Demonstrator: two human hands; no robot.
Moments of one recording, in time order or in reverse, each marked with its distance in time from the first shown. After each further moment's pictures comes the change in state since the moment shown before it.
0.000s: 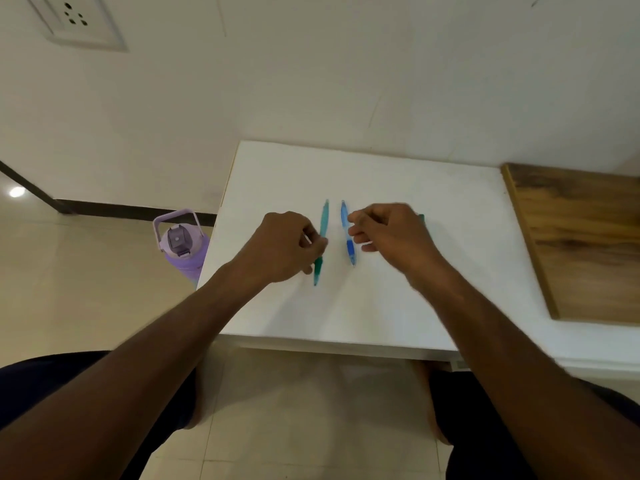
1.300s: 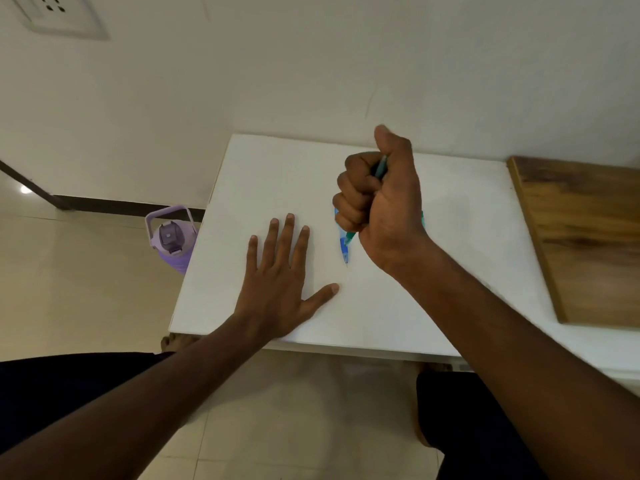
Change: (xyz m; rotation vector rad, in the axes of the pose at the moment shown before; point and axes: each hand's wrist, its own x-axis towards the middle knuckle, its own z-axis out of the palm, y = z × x) left_hand -0.010 -0.054 0.098 0.548 0.211 0.152; right_hand -0.004 -0.049 0.000 0.980 -0.307 -0.168
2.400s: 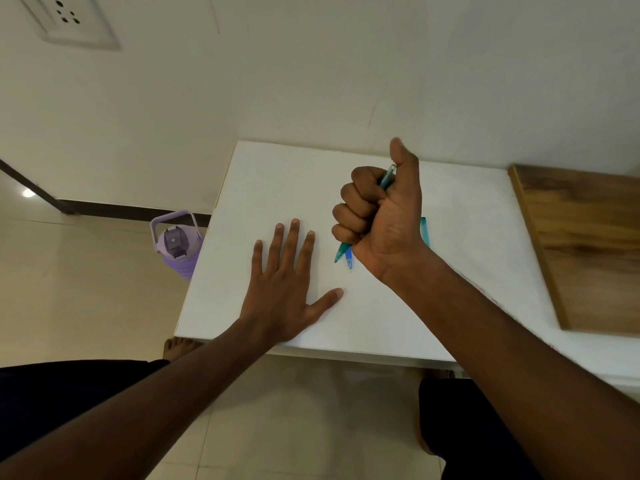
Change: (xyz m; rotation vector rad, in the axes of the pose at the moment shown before) left_hand 0.003 -0.001 0.006 0.021 0.045 -0.002; right_hand 0.001 0.011 0.000 0.231 0.038 0.101
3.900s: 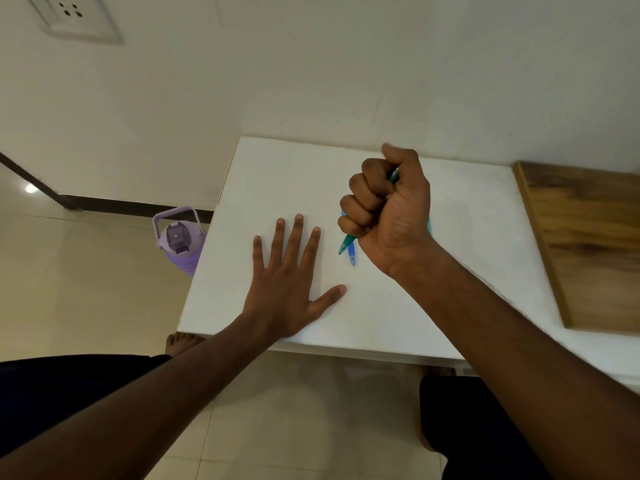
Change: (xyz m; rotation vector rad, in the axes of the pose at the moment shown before) left_hand 0.002 -0.001 0.004 0.007 -0.002 0.006; right_hand 0.000 -0.003 -0.002 0.003 -0.025 -0.028
